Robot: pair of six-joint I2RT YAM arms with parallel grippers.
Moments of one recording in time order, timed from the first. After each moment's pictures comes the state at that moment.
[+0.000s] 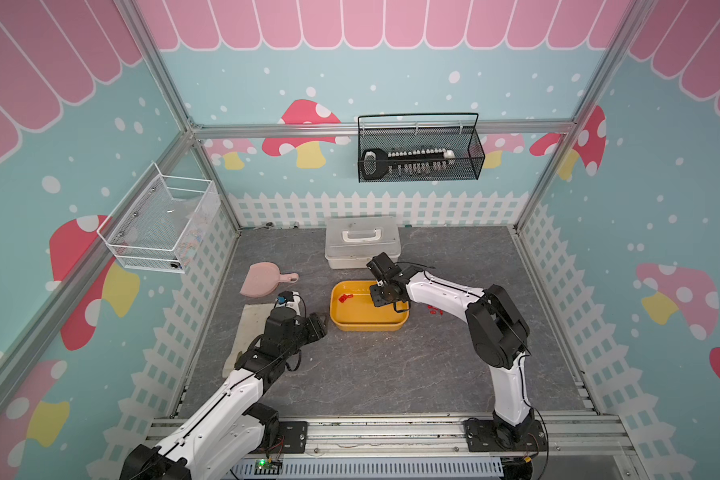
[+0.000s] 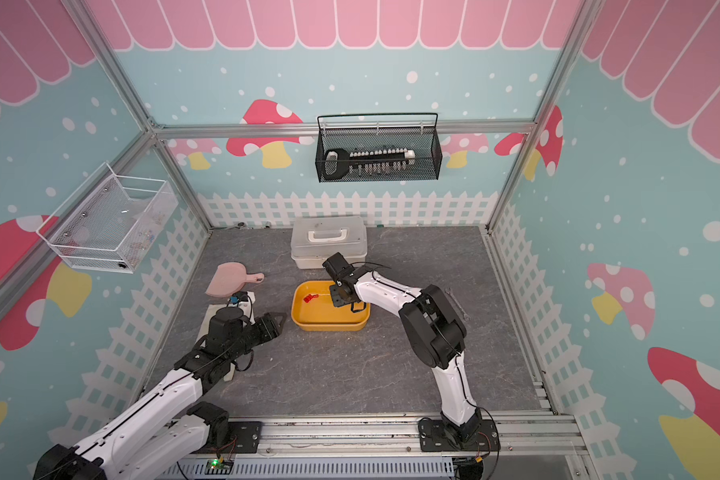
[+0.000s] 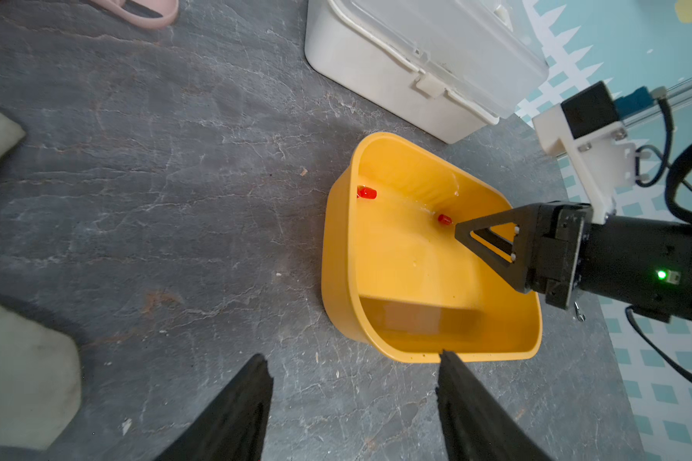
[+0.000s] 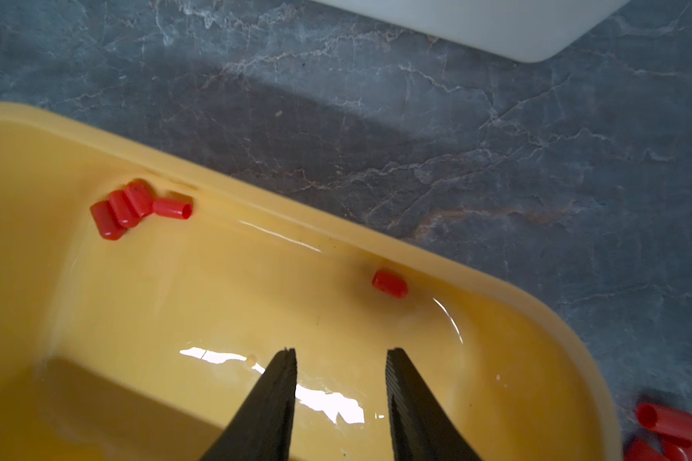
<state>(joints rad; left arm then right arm) -0.33 0.86 0.39 -0.11 0.09 -0.65 0.72 2.07 1.57 -0.59 0.16 0.35</state>
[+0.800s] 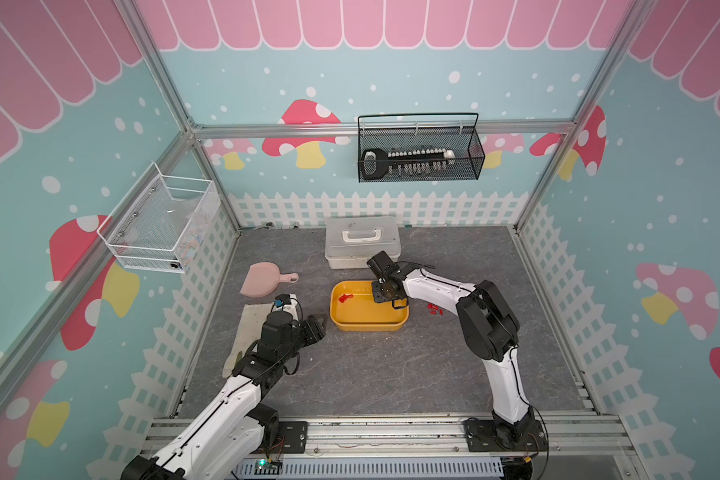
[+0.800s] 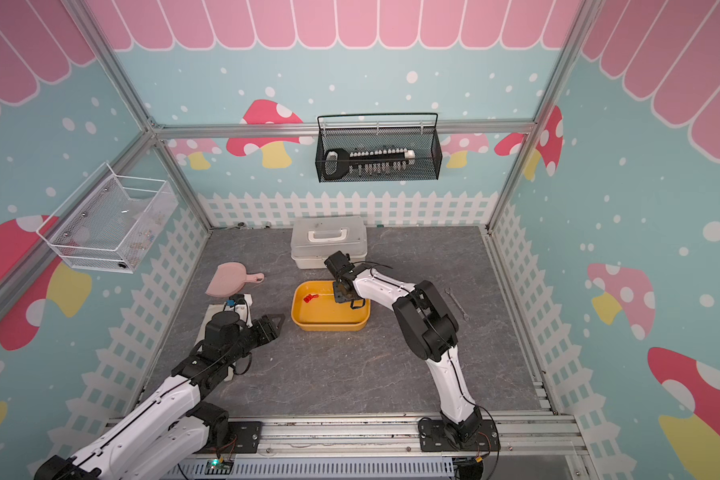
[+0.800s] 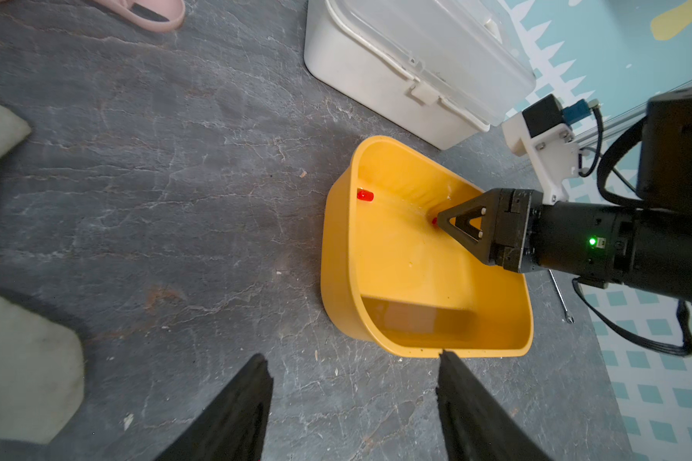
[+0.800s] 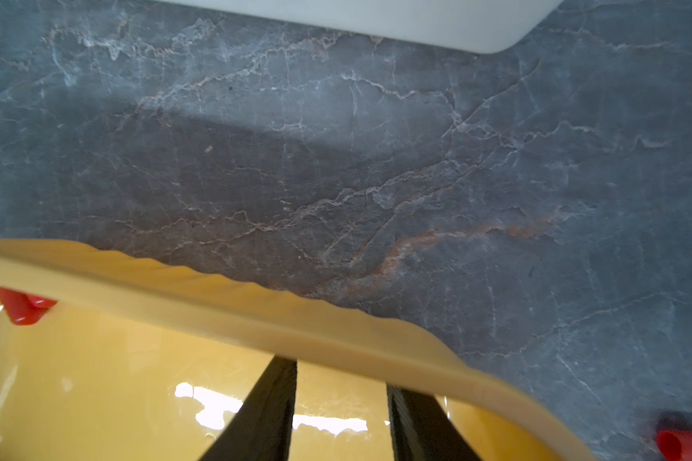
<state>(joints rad) -0.31 0.81 0.35 -0.09 0.11 -0.66 0.69 2.14 1.61 -0.59 0.19 0.44</state>
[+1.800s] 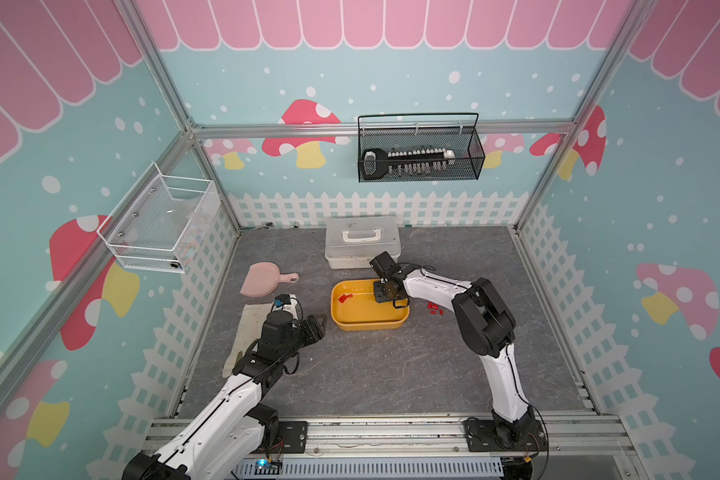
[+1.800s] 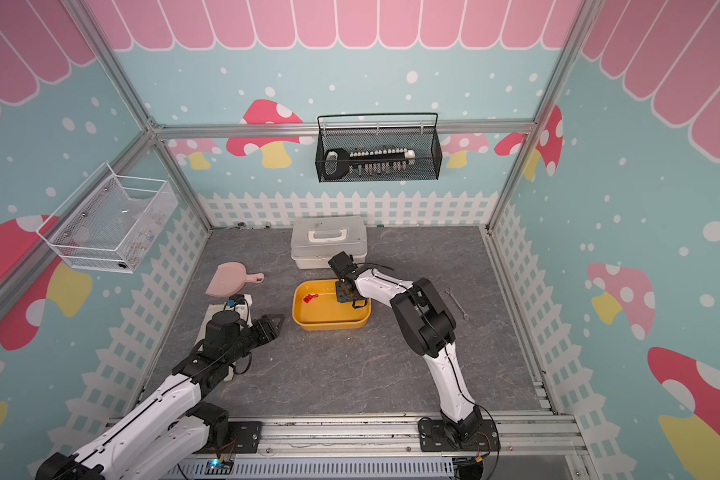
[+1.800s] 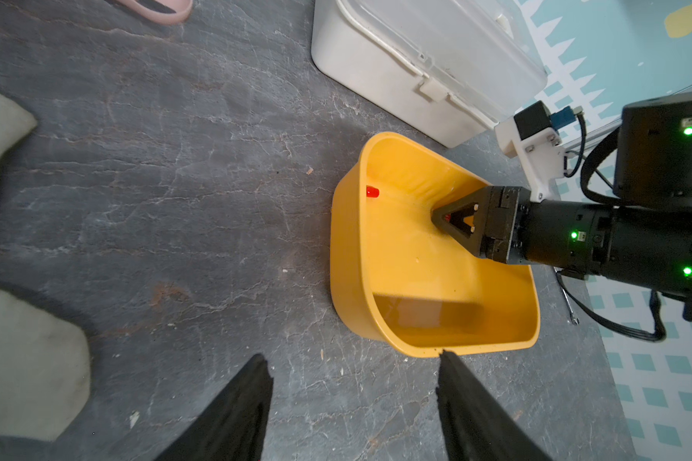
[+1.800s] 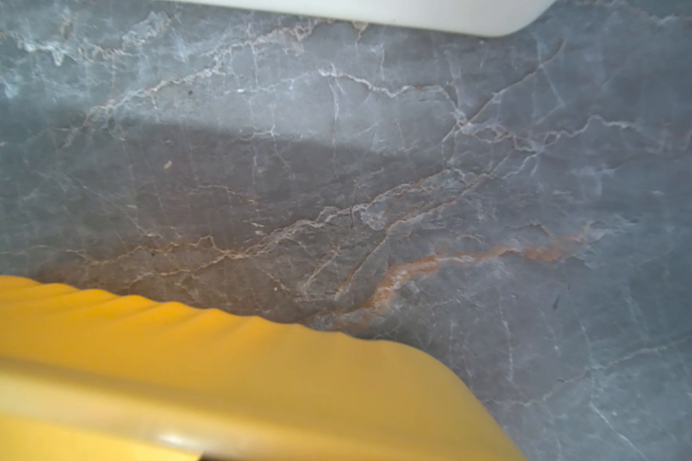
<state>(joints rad) -0.30 0.83 0.35 -0.09 0.12 -0.66 0.66 2.18 1.61 -0.54 0.16 0.45</state>
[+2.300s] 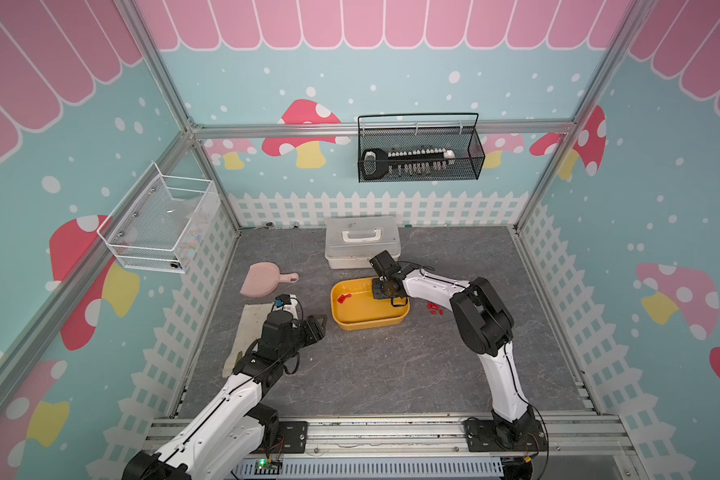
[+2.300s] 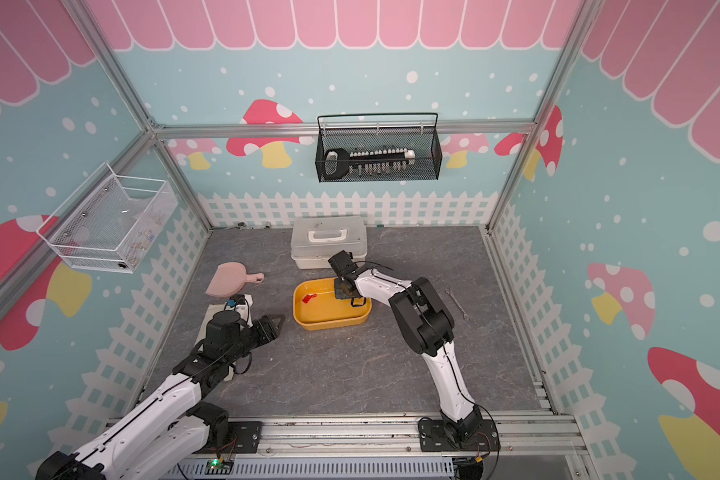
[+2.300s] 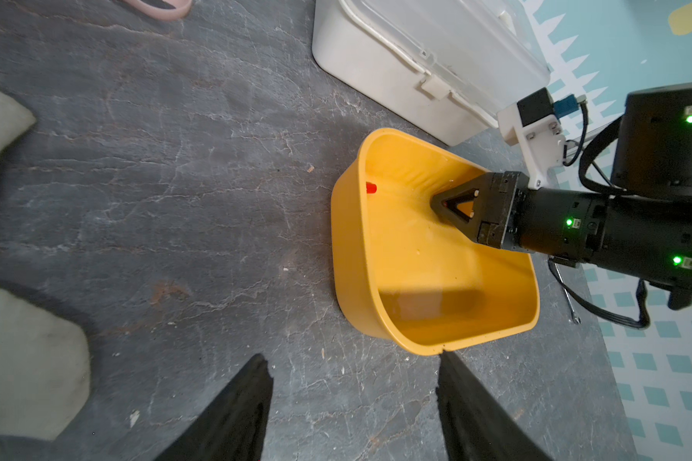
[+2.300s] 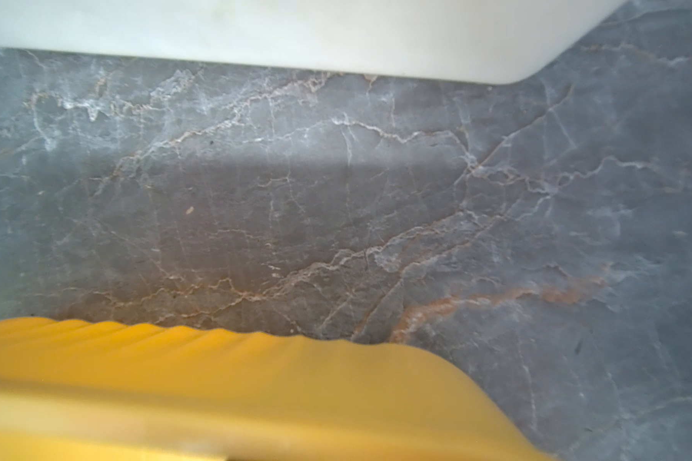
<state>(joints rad) -0.30 0.83 0.35 -0.09 0.12 -0.66 0.65 2.20 1.61 -0.47 0.14 0.47</state>
